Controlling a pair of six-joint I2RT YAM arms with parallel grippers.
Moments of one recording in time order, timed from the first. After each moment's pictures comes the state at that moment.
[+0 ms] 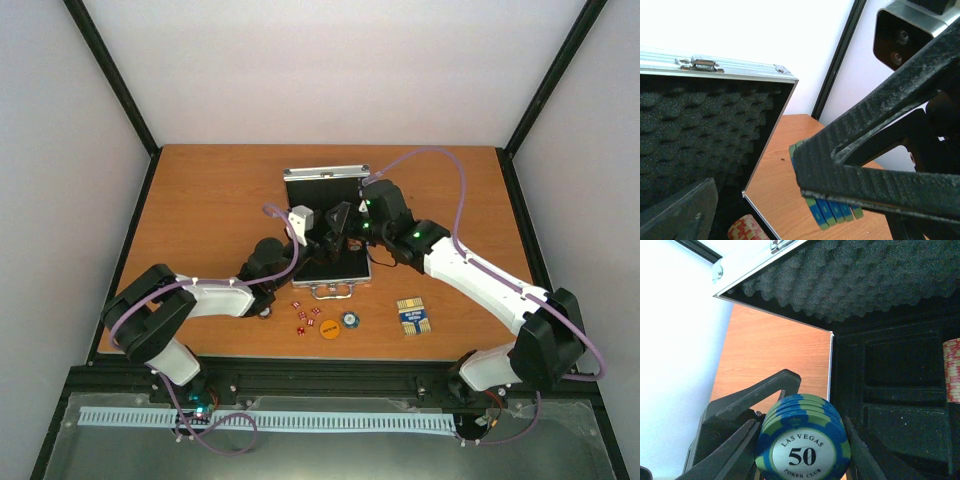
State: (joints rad) left arm -0.78 1.57 0.59 1.05 -0.06 -0.34; right arm 0.69 1.40 1.13 -0.30 -0.10 0.81
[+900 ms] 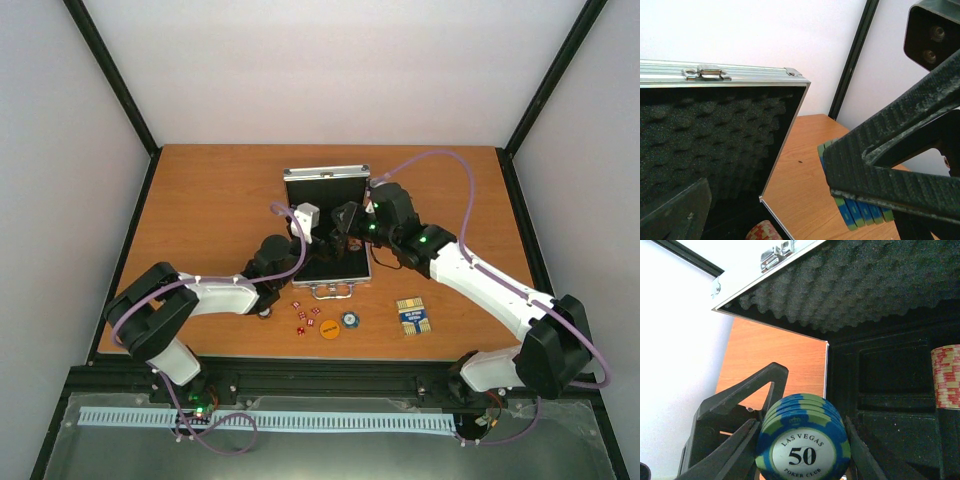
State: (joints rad) left arm -0.80 1.58 0.64 0.99 -0.15 -0.26; right arm 0.67 1.35 1.07 -0.25 -0.09 0.82
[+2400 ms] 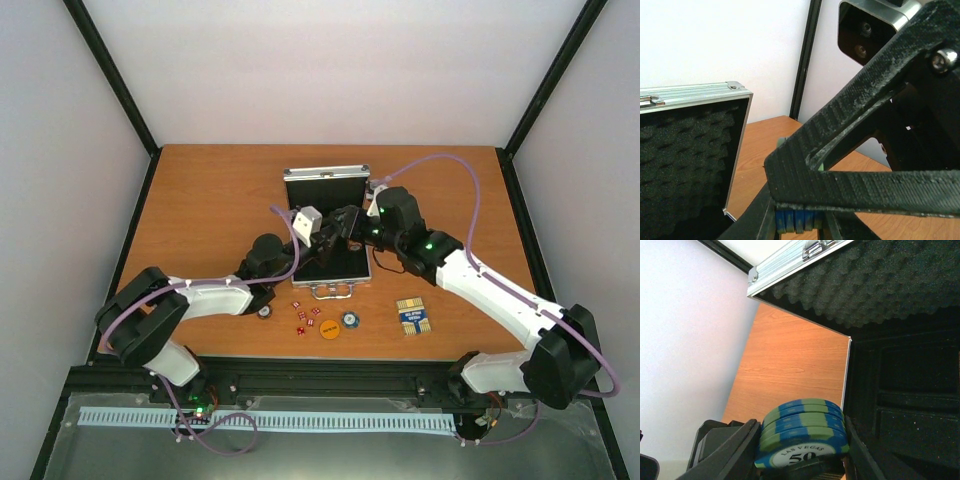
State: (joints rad) left arm -0.77 1.54 0.62 1.01 0.07 -0.22; right arm 0.68 1.29 1.02 -0.21 -0.15 0.79
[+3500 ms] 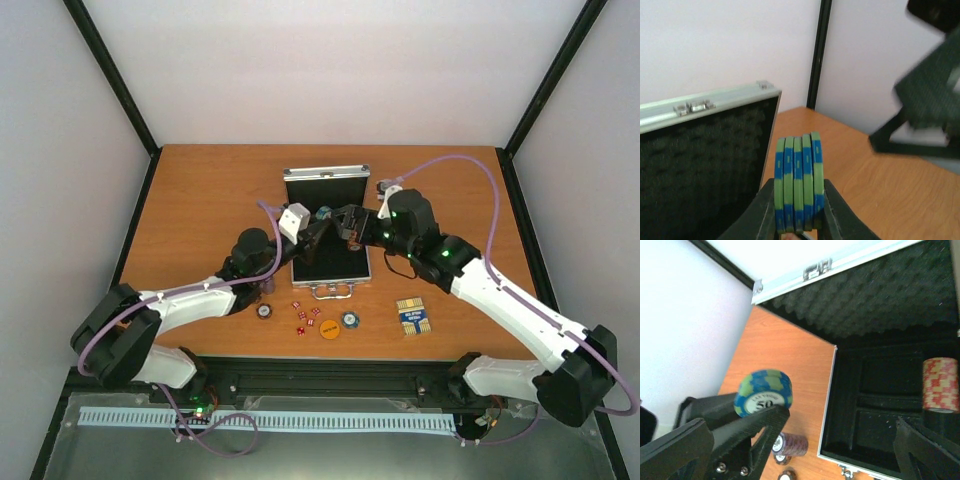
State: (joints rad) left arm -0.71 1.38 0.60 0.83 0.12 -0.13; right arm 0.69 1.19 1.03 -0.29 -0.08 0.72
